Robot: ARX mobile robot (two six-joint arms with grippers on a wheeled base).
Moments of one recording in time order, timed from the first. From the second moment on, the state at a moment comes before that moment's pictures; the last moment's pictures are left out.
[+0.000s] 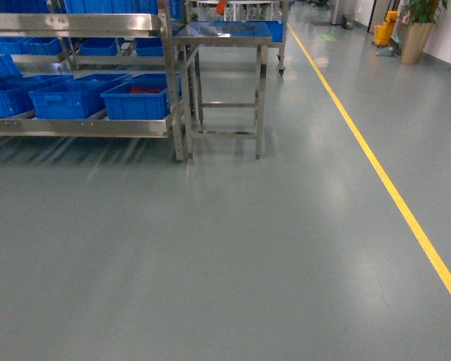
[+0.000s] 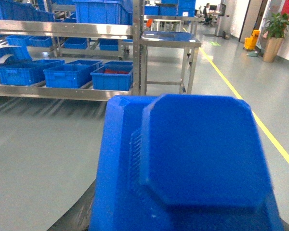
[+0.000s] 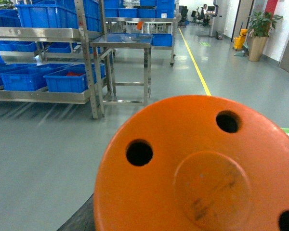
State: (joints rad) left arm 0.00 0.01 0.01 -0.01 0.00 0.00; right arm 0.00 0.01 0.01 -0.01 0.00 0.01
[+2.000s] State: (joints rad) left arm 0.00 0.01 0.01 -0.01 0.00 0.00; right arm 0.00 0.01 0.01 0.00 0.00 0.01
